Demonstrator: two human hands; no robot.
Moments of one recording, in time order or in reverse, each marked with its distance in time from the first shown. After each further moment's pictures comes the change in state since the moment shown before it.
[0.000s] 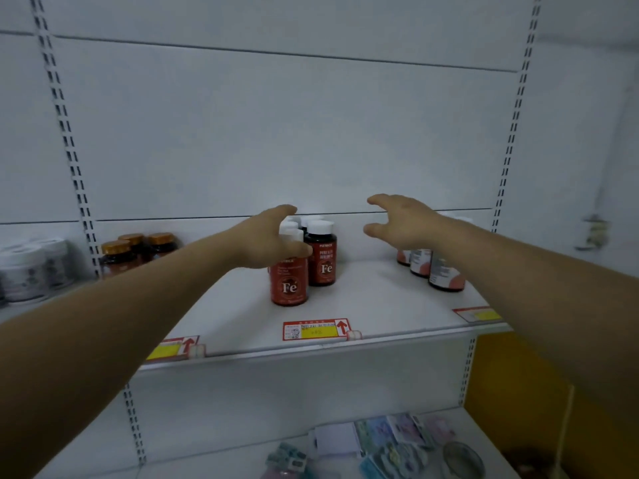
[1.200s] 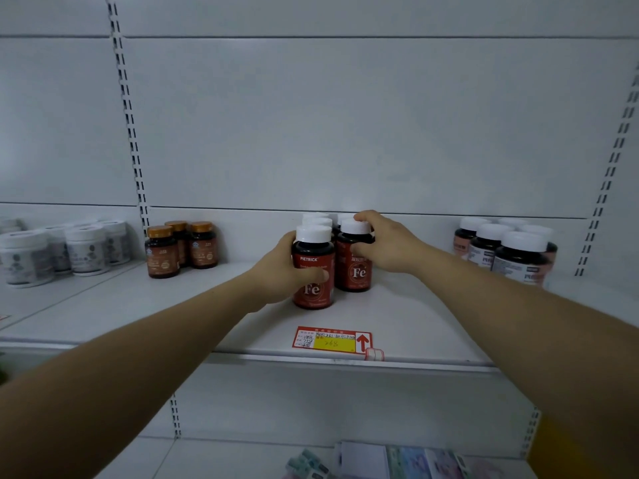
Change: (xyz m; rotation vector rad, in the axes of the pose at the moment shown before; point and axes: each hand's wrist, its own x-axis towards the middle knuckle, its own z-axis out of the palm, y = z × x) left_hand 0.004 -0.036 0.063 -0.543 0.138 -0.174; right_hand 0.055 -0.020 0.080 0.421 -0.034 -0.186
